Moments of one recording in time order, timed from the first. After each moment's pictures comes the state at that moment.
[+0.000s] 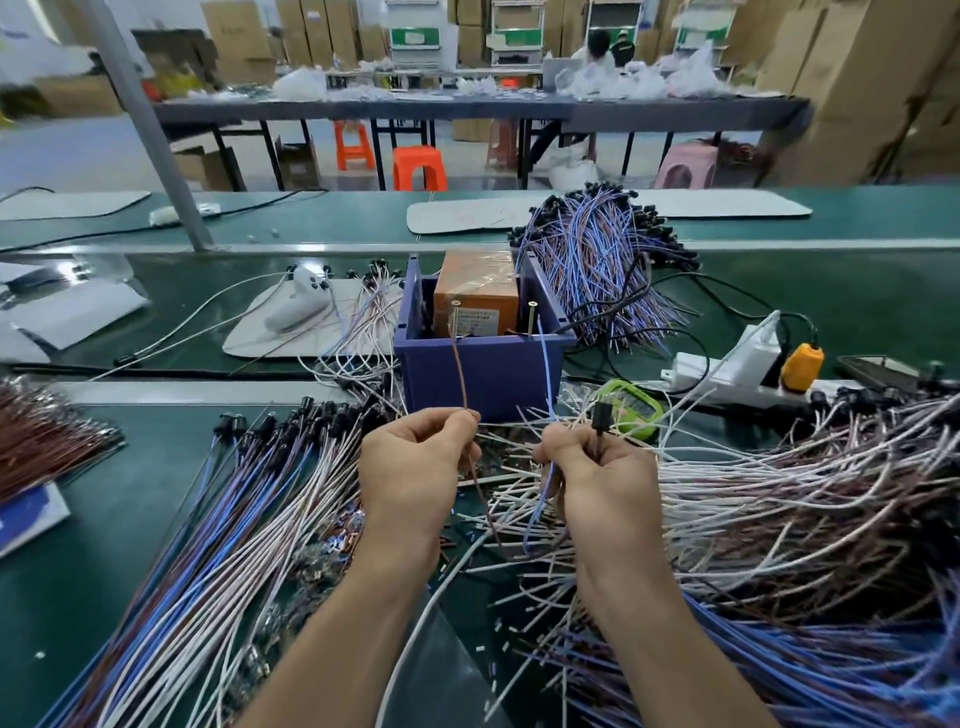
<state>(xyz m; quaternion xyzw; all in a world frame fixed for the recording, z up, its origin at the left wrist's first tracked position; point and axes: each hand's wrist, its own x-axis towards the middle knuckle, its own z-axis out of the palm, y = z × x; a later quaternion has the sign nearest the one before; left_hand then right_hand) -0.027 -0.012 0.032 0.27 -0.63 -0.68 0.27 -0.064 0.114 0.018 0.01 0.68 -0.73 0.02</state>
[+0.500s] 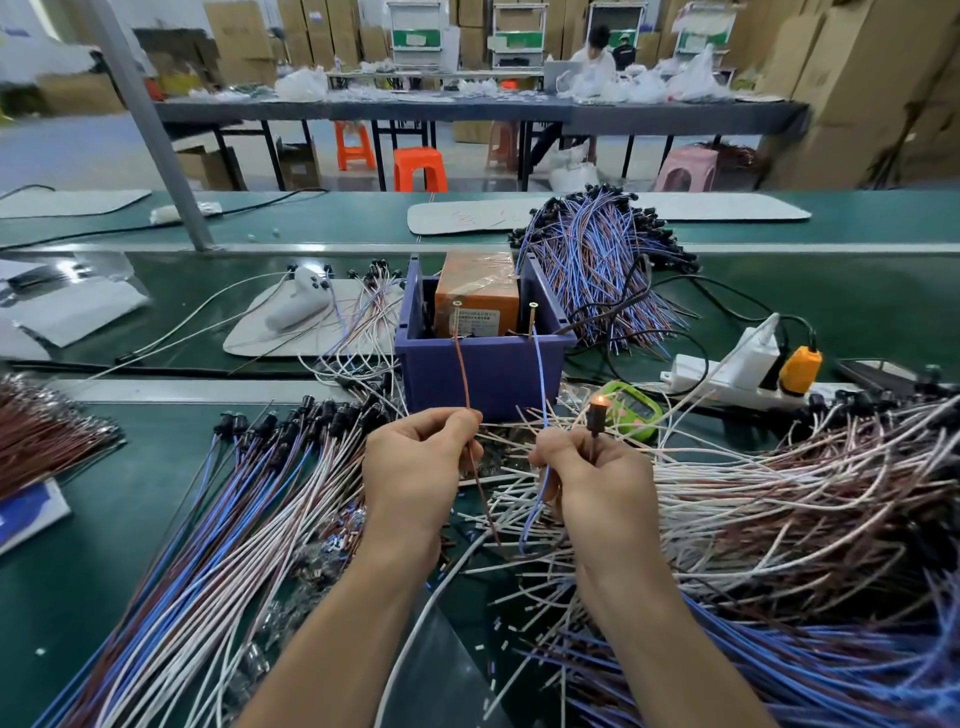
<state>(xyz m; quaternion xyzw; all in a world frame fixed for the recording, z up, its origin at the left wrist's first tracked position) -0.033 -0.015 0.025 0.26 -0.62 -0.69 0.26 -0.059 0.116 0.022 -0.01 0.70 -0.72 0.04</state>
